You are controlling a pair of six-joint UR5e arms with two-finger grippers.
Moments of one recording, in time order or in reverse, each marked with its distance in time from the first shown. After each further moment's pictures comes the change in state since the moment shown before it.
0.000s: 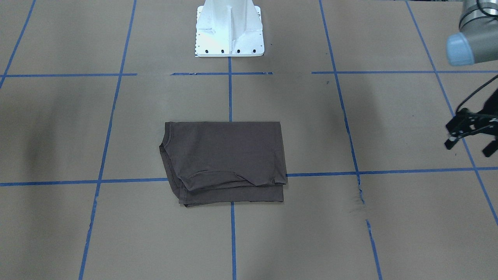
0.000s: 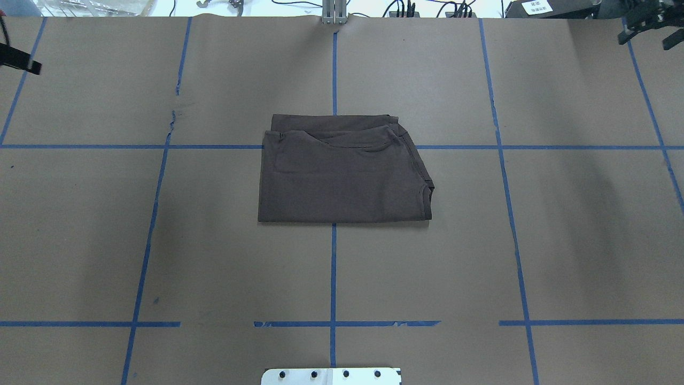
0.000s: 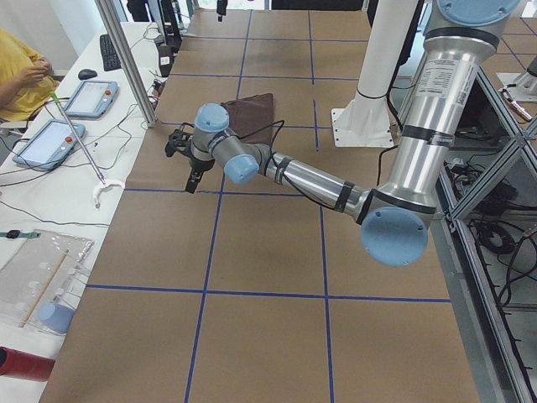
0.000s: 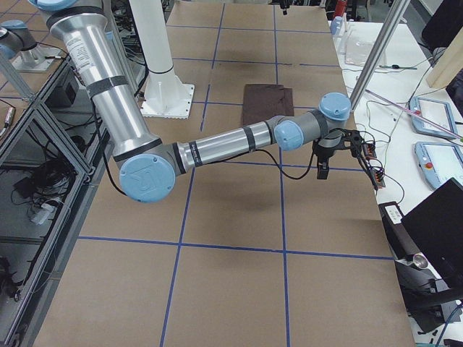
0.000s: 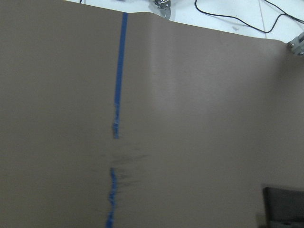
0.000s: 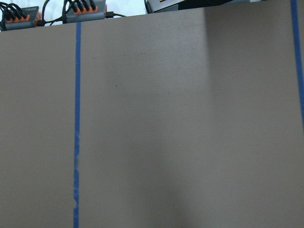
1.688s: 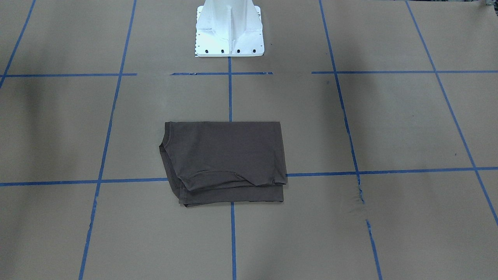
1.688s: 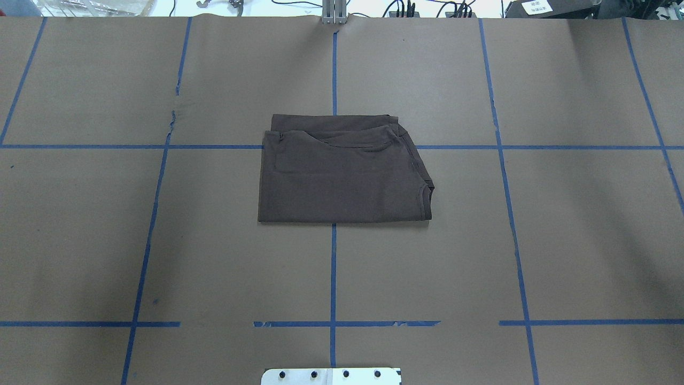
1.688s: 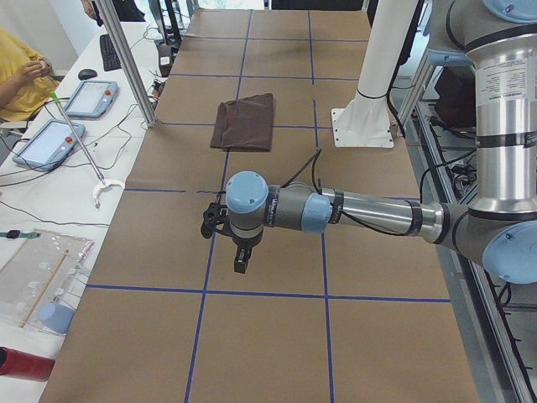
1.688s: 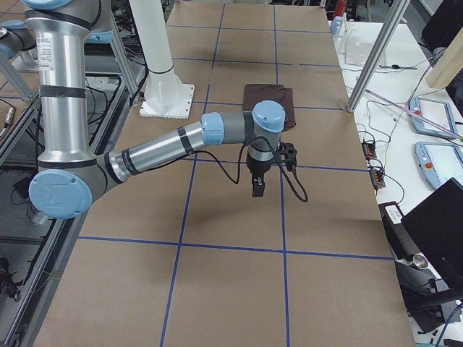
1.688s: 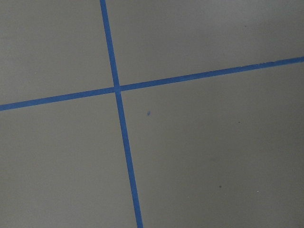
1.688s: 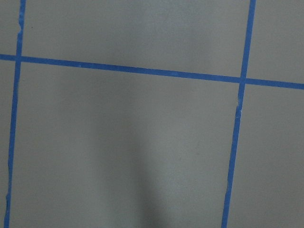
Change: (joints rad) left arm -0.212 0.326 -0.140 0.374 -0.202 0.421; right arm 0.011 -0.433 0.493 -0.327 -0.014 -0.303
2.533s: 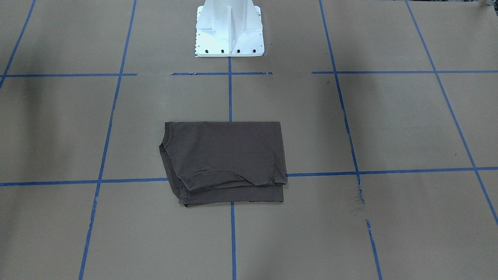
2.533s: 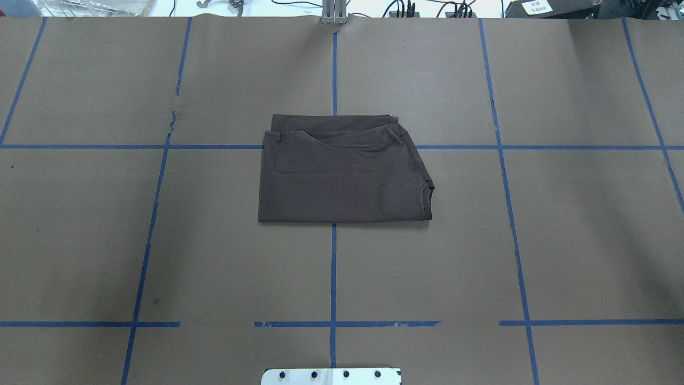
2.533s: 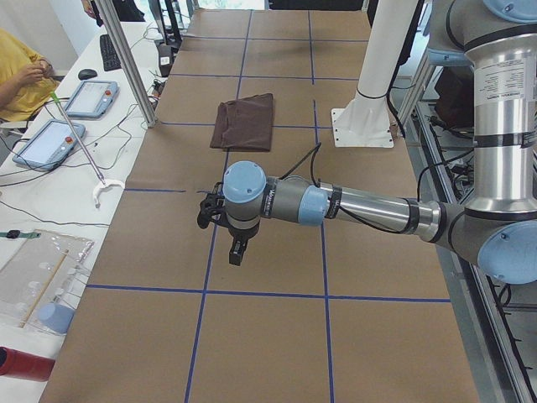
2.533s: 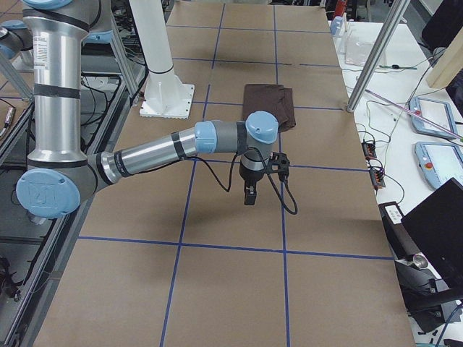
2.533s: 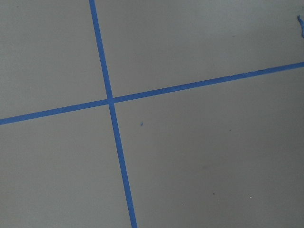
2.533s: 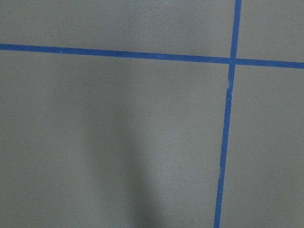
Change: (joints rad) left arm 0.002 -0.015 -0.017 0.000 -0.004 0.004; right arm -0.001 -0.041 -0.004 0.013 -0.008 0.013
